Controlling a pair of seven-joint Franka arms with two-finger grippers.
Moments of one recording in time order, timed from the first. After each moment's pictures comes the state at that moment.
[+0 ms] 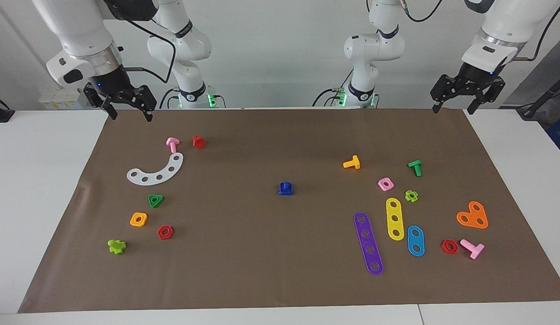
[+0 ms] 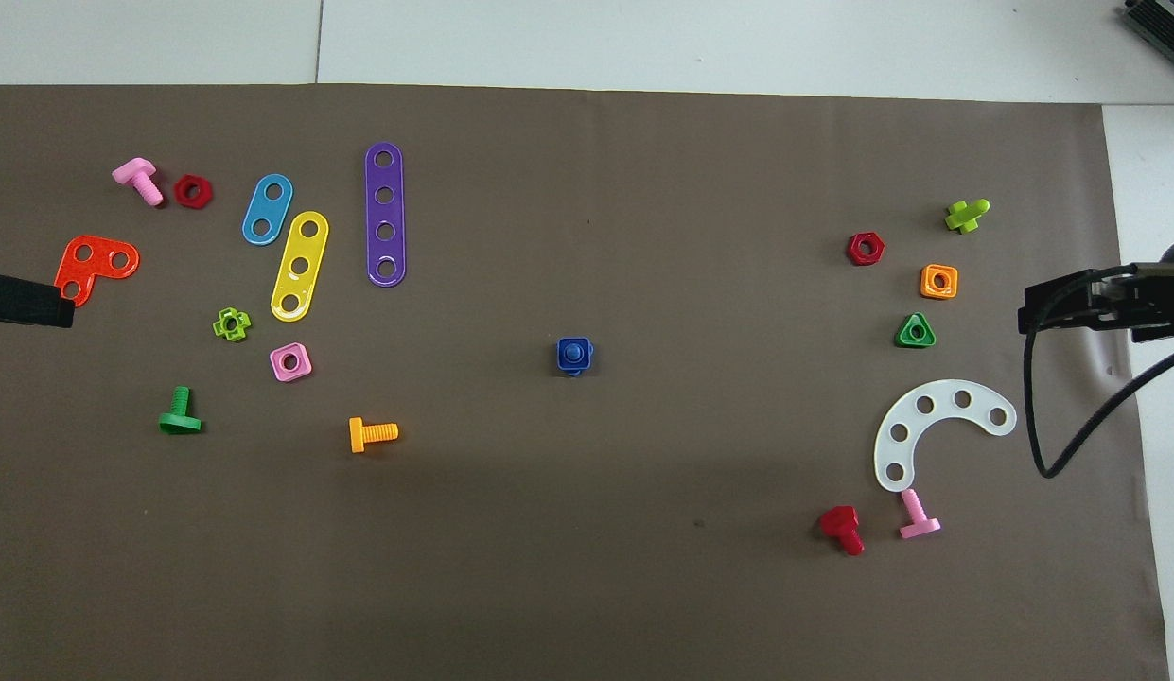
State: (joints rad) left arm -0.04 -0.06 0.02 -1.56 0.00 1.55 0.13; right arm 0.00 -0.03 0.01 -1.58 -0.02 1.53 0.11
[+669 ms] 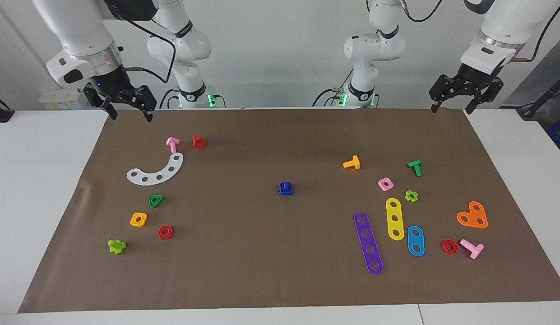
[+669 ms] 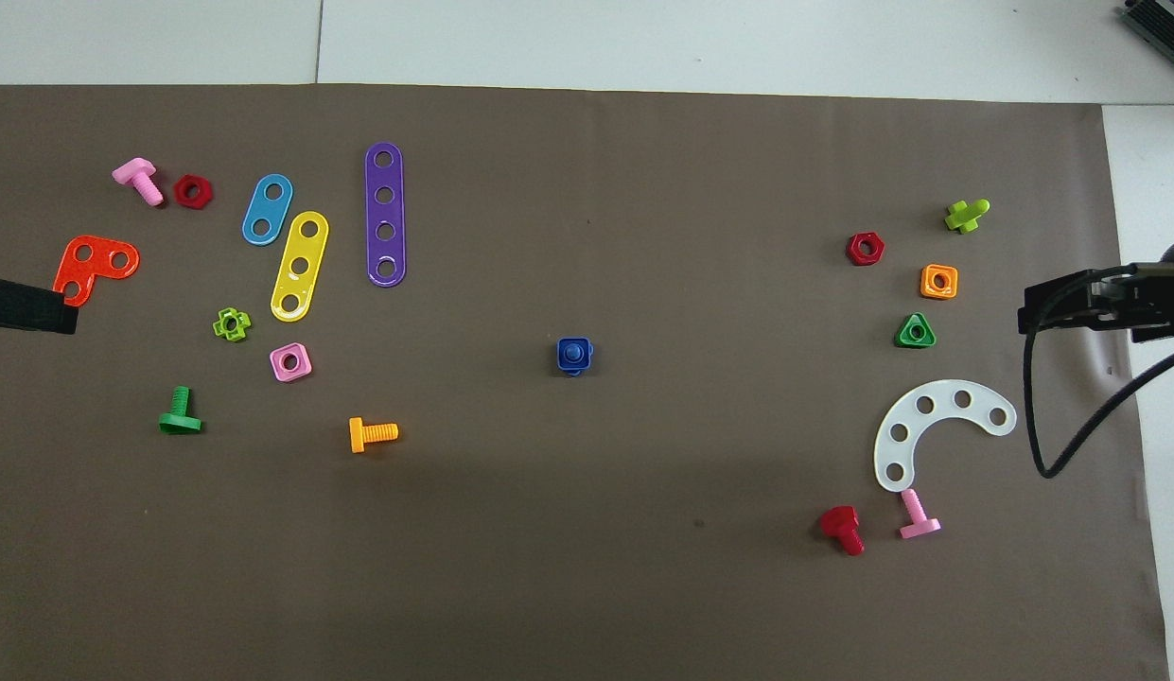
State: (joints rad) left arm -0.04 -0.06 0.02 -1.56 0.00 1.54 0.13; right arm 0.00 -0.03 0.01 -1.58 -0.02 1.53 0.11
